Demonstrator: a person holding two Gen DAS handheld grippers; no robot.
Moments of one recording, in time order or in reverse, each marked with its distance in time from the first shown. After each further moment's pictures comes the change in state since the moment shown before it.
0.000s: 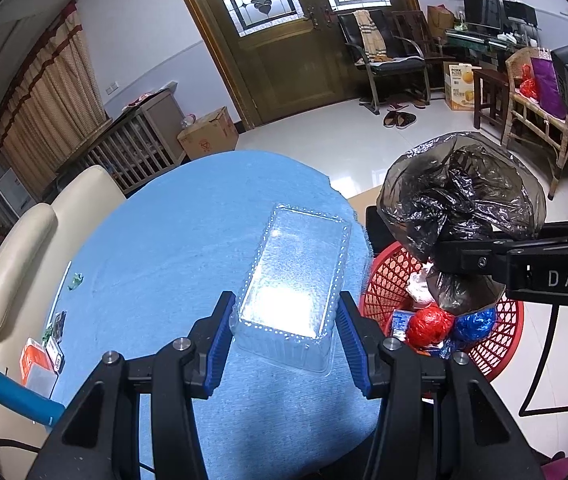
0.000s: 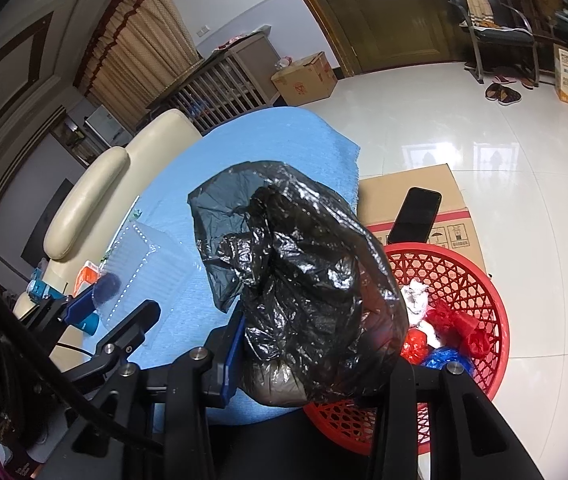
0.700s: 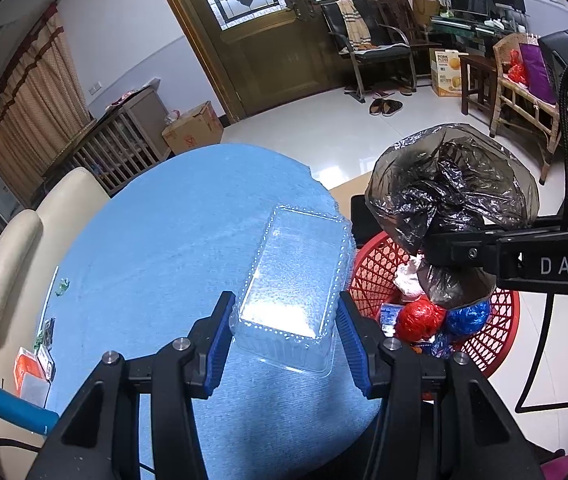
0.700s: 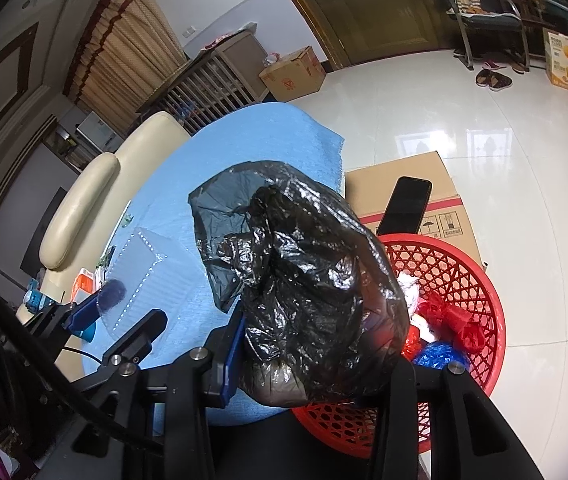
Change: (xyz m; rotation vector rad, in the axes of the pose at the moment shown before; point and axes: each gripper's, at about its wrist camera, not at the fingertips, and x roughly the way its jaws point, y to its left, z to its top) left arm 0.016 -0.016 0.008 0.042 0.036 -0.037; right arm 0.009 -0.016 0.004 0.056 0.020 -0.006
